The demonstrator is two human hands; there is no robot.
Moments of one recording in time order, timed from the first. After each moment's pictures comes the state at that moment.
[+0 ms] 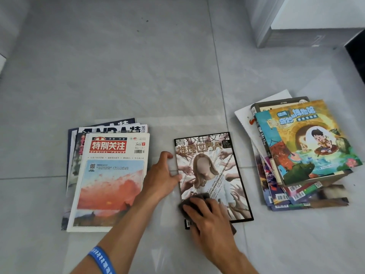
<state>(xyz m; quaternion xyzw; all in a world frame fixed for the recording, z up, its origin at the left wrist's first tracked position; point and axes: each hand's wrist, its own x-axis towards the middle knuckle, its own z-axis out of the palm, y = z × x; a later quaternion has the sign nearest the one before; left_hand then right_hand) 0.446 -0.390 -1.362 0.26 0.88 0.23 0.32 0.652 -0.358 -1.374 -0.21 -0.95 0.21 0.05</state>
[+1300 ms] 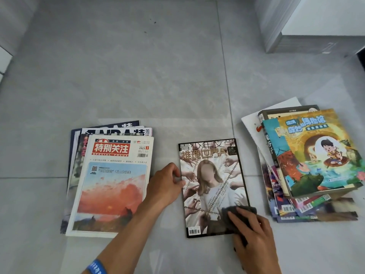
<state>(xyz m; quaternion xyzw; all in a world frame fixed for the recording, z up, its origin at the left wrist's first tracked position) 0.447 -0.389 -1.371 0.23 0.88 0.23 0.33 0.718 -0.309 -1.387 -0.34 -0.92 0.18 0.09</state>
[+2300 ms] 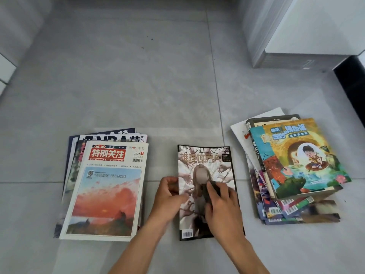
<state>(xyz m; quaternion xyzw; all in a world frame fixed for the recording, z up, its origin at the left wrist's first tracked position) 0.502 -0.387 -1.341 -0.01 0.75 0.49 0.44 0.636 -0.295 -1.370 -0.36 -0.92 0.15 0.03</state>
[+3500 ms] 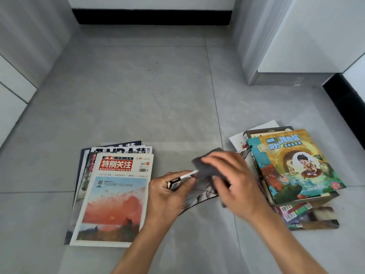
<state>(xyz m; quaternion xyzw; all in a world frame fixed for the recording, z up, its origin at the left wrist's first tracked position) 0.490 -0.392 -1.258 0.21 0.70 0.64 0.22 0.601 -0.243 -1.248 -0.13 -0.93 0.26 0.24</state>
